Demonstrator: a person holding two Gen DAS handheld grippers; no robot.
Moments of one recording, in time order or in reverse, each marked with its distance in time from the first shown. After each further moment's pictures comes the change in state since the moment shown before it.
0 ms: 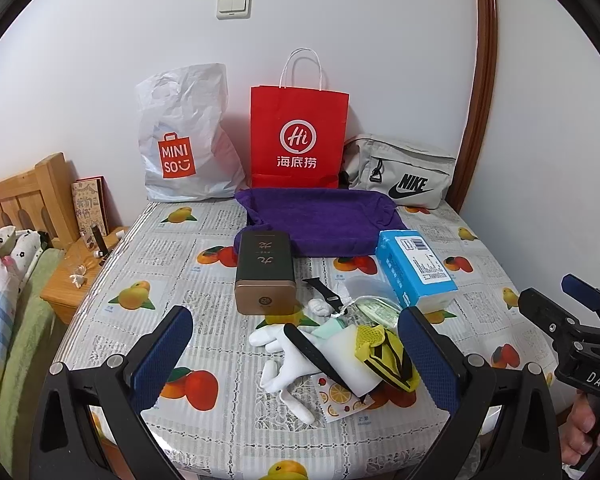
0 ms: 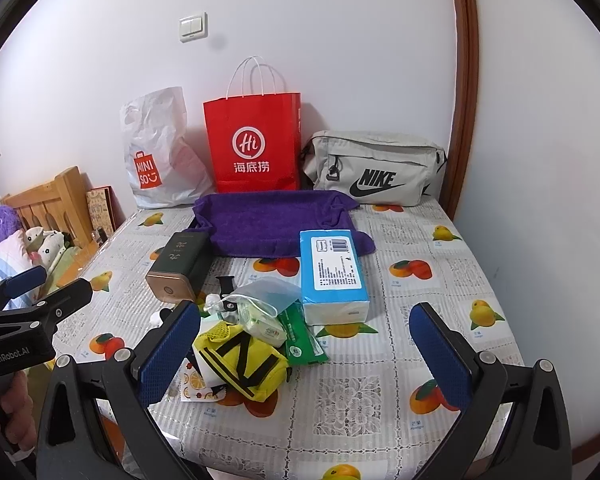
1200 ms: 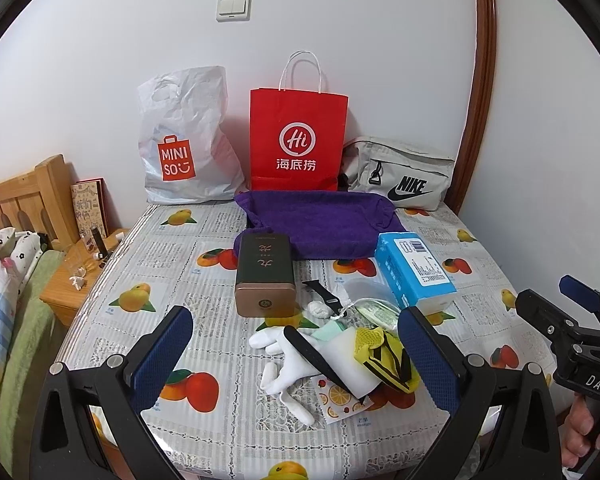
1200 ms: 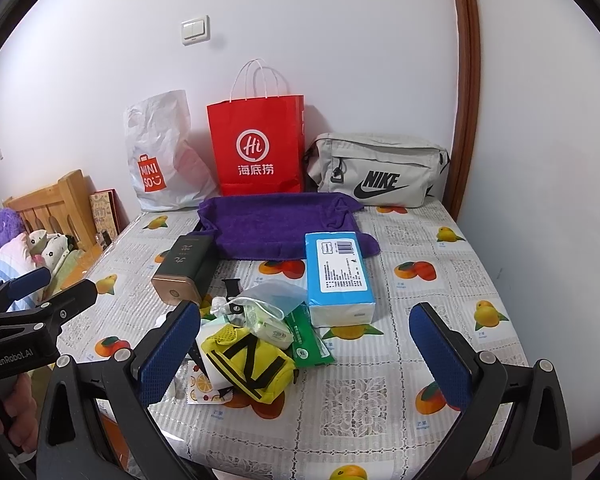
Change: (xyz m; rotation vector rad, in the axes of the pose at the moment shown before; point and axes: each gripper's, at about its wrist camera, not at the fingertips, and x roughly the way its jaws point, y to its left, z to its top) left arm 0.000 0.003 0.007 0.001 0.001 -0.001; right arm -0.002 0.003 0.000 0.004 -0.011 0.009
